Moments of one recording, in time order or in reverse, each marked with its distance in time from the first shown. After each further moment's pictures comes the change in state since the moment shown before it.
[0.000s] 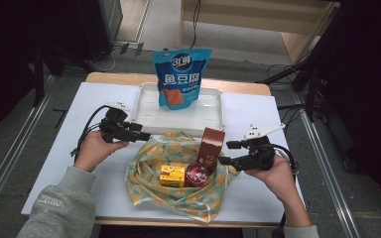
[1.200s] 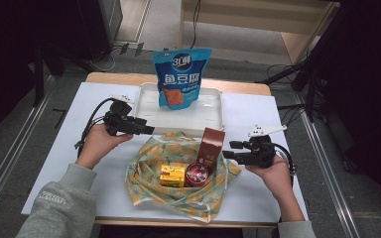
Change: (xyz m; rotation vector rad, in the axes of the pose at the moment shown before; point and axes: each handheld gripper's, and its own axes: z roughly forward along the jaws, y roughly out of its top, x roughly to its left) left arm -0.003 0.019 0.001 0.012 0.026 -0.008; right arm -0.031 -0.025 0.013 -0.036 -0.052 0.121
